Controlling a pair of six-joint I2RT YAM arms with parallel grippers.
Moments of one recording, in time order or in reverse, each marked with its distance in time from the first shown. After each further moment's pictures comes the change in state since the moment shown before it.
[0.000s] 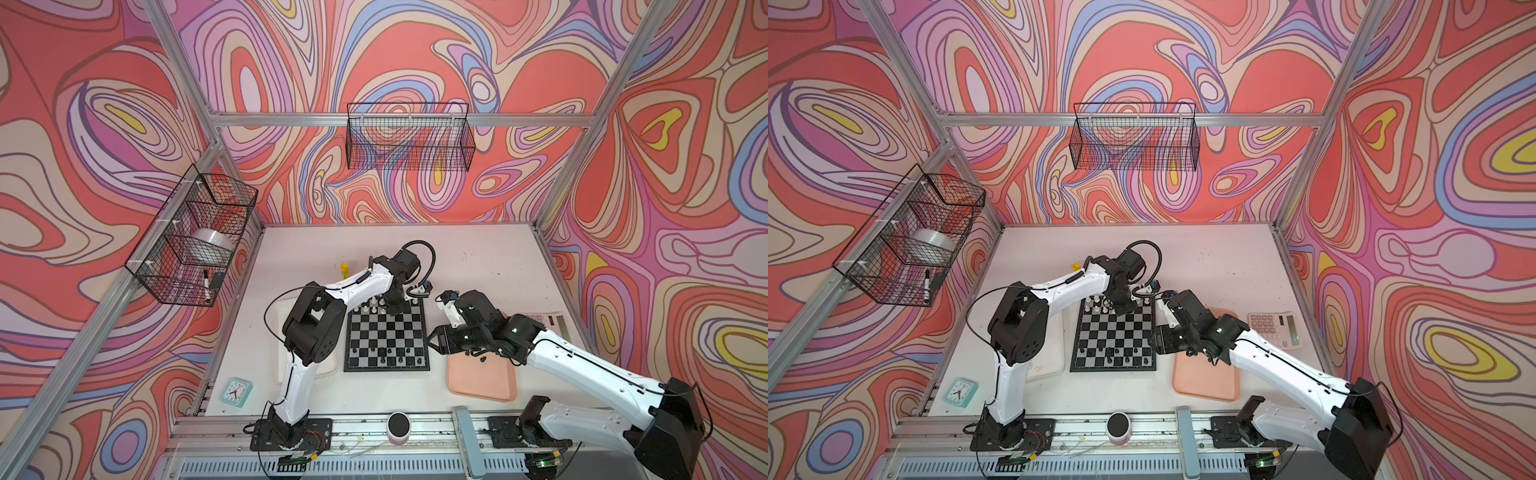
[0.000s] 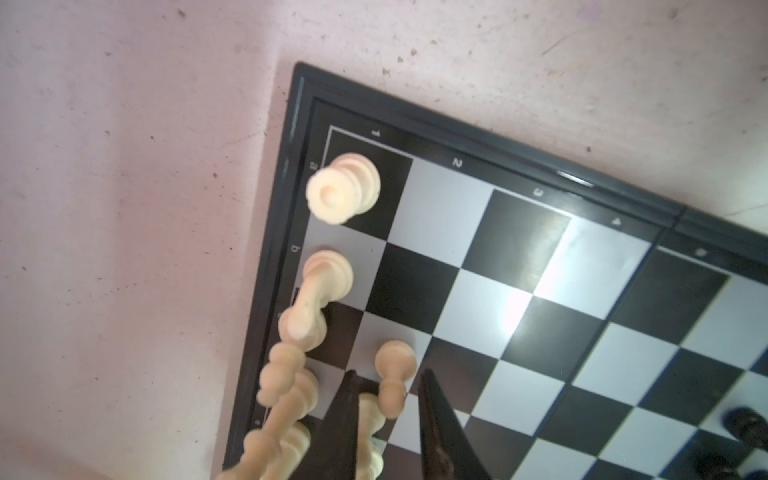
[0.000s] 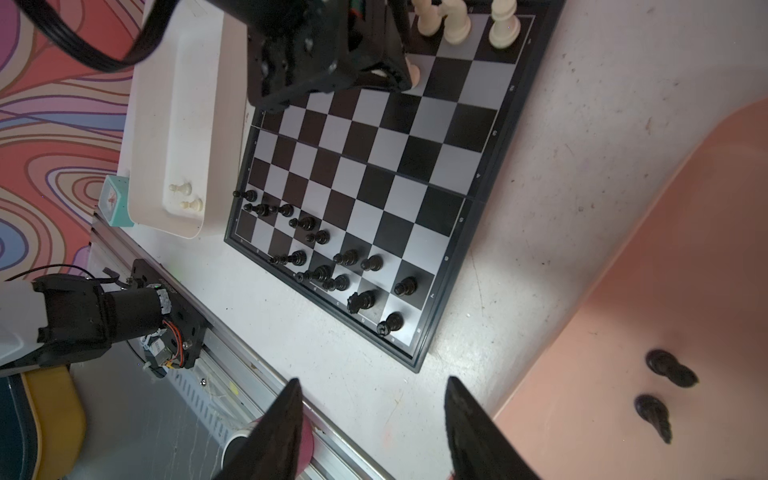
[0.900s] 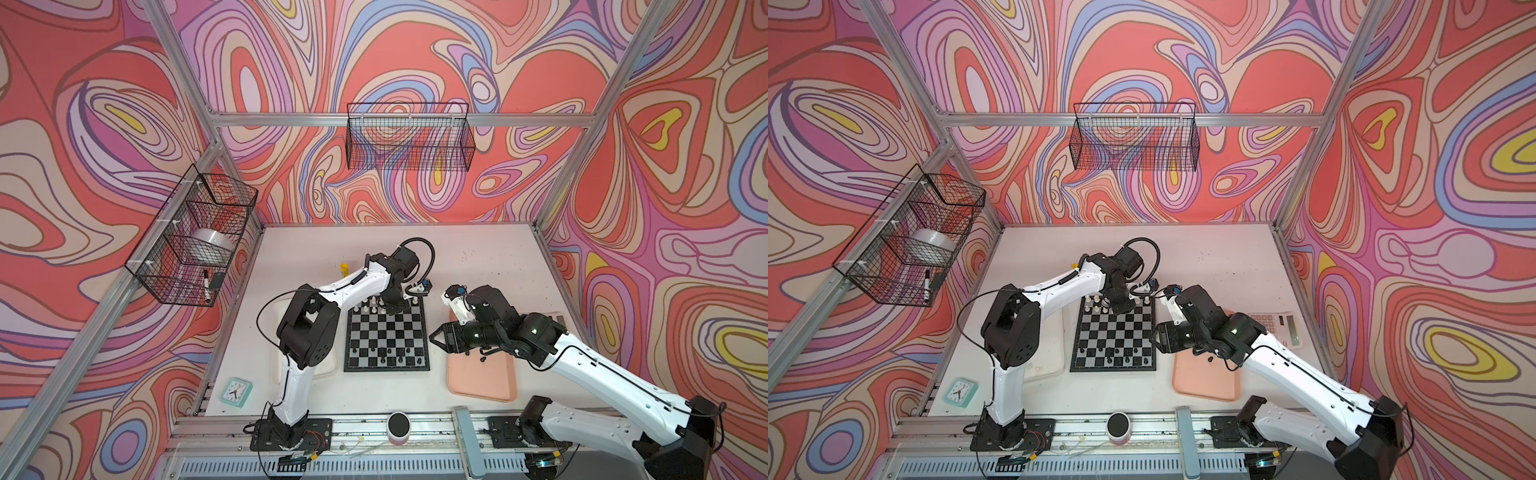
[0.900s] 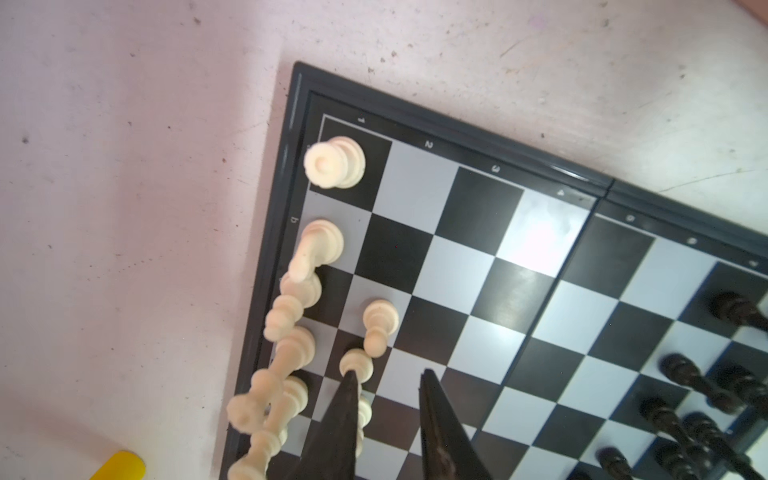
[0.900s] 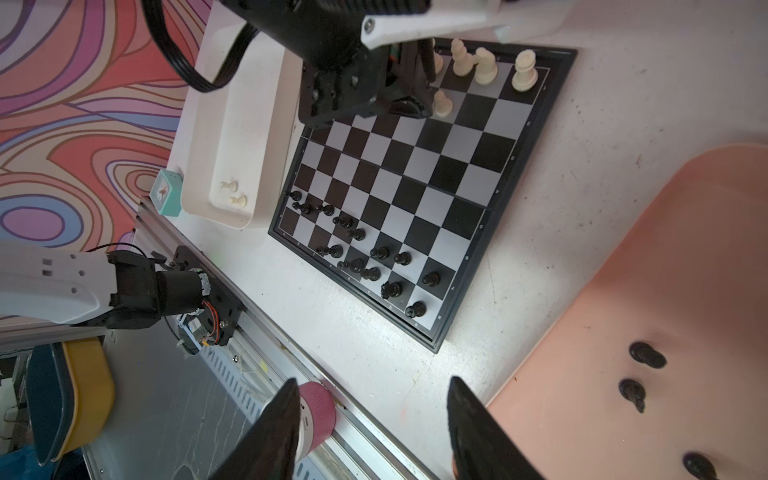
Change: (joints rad) left arm 0.000 -0.054 0.002 -0.048 0.016 0.000; right arm 0.000 -0.075 0.093 -0.110 -0.038 -0.039
